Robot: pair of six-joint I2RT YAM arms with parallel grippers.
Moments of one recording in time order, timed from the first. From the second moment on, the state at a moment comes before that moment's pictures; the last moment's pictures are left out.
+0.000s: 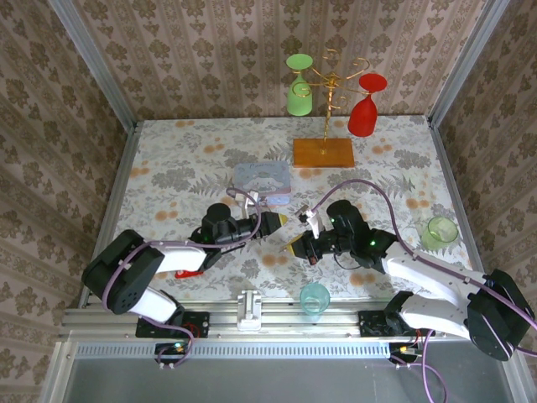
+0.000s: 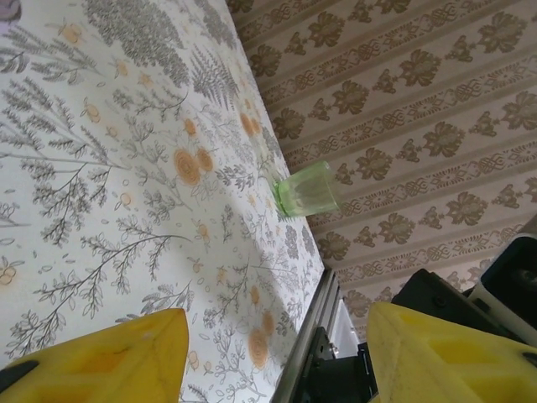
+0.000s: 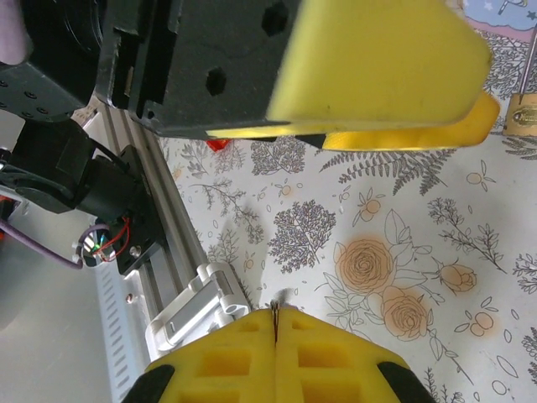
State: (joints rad) left arm -0.72 1.48 0.41 0.90 0.59 -1.03; right arm 0.69 1.10 0.59 -0.09 -0.53 0.28
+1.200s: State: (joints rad) left arm -0.98 1.26 0.25 0.94 -0.19 -1.81; right arm 0.77 1.30 0.62 0.39 -0.27 0.53
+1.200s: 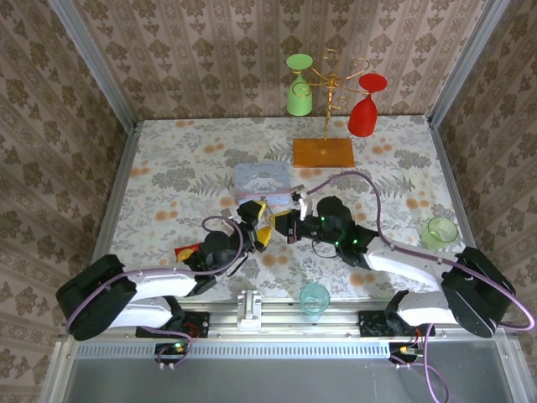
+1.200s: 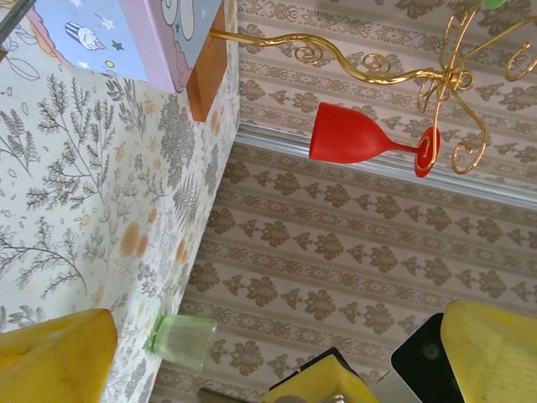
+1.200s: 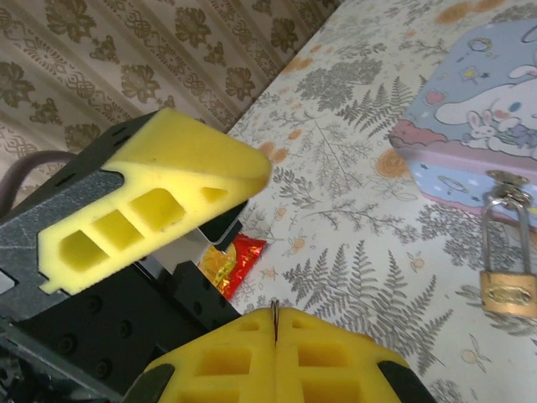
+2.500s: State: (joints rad) left arm -0.89 1.21 0.22 0.98 -0.15 -1.81; right arm 0.82 1.31 0.60 0.46 -0.24 0.55
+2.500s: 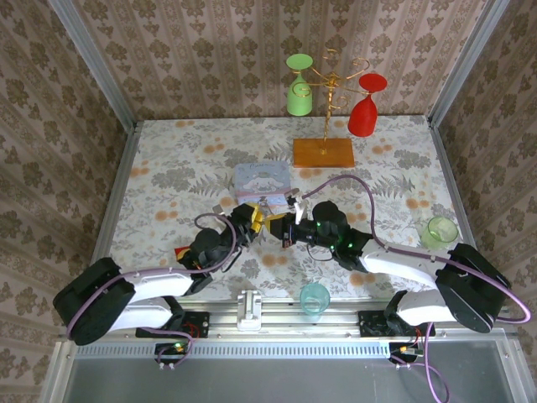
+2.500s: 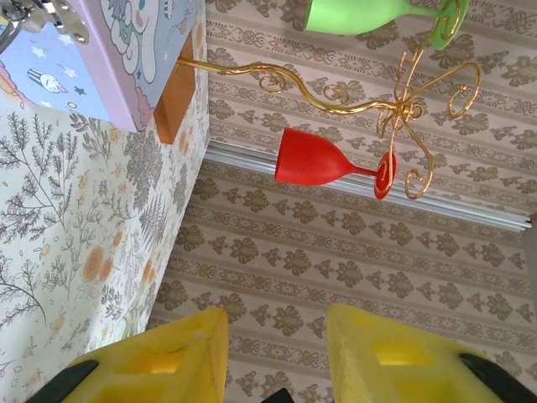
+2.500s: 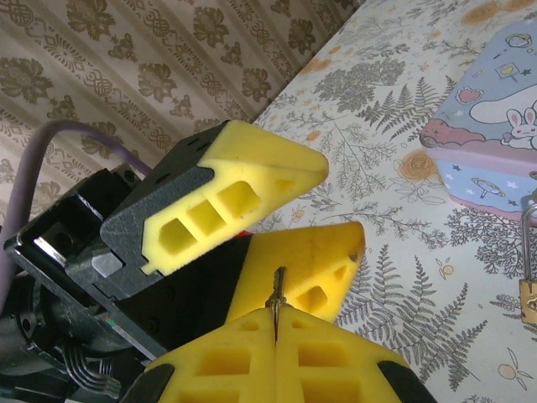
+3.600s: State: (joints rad) left arm -0.84 1.17 0.22 0.85 -0.06 -1.75; right arm 0.82 1.33 0.60 0.45 -0.24 0.54
